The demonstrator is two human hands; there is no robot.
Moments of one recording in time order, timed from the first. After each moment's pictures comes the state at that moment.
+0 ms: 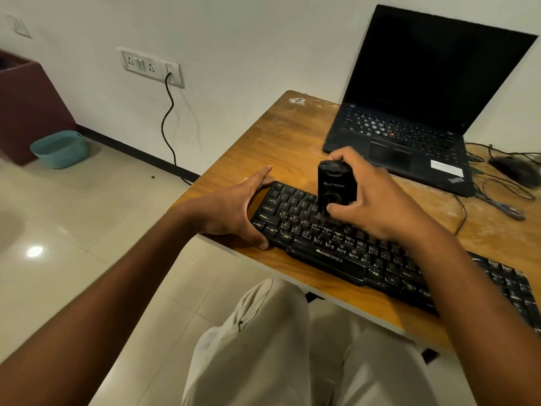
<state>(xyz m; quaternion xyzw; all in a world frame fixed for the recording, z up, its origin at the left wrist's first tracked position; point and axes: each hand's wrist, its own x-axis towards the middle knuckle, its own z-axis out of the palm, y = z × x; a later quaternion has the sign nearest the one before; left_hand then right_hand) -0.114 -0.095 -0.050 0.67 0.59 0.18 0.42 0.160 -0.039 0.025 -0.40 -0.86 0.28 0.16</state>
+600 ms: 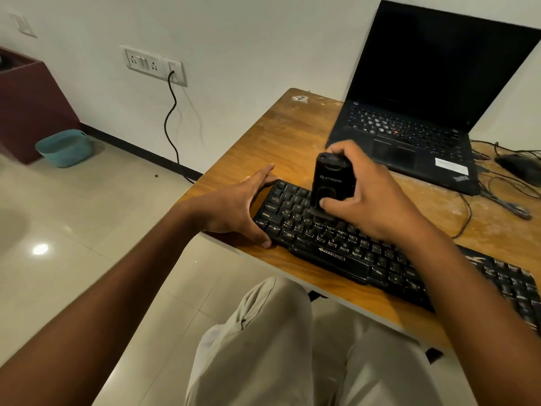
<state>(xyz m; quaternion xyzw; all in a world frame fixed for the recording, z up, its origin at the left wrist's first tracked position) -0.113 -0.096 -0.048 0.66 0.59 0.18 0.42 0.152 -0.049 0.027 -0.38 -0.85 0.29 0.21</state>
